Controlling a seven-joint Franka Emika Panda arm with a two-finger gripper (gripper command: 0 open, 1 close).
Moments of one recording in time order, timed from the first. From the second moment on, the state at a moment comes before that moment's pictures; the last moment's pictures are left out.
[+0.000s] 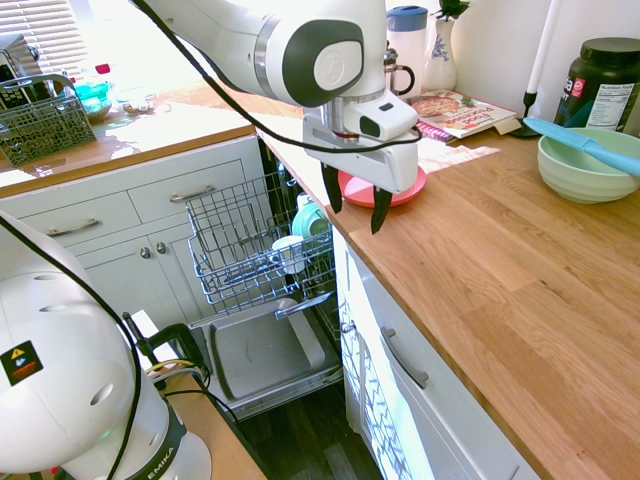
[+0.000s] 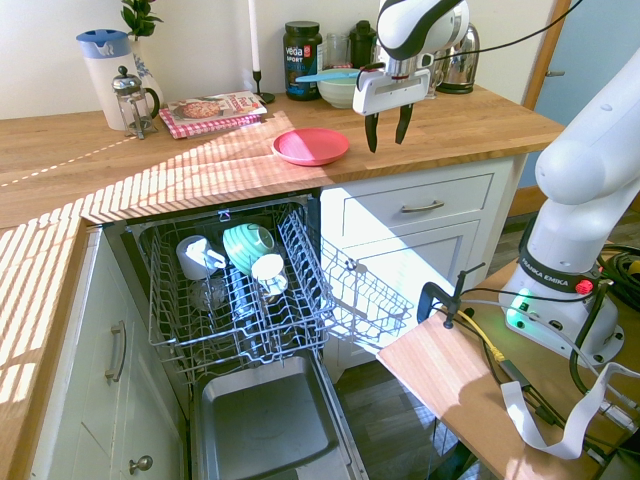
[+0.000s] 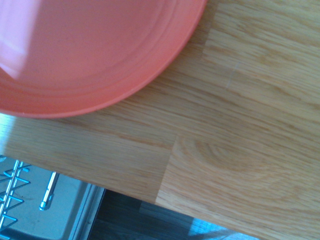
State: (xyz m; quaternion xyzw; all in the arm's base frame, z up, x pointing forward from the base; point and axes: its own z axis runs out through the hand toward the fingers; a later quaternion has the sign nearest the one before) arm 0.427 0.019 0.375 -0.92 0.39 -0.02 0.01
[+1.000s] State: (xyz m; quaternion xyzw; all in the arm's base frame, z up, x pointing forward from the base) arm 0.527 -0.007 0.329 -0.87 0.45 -0.08 0.20
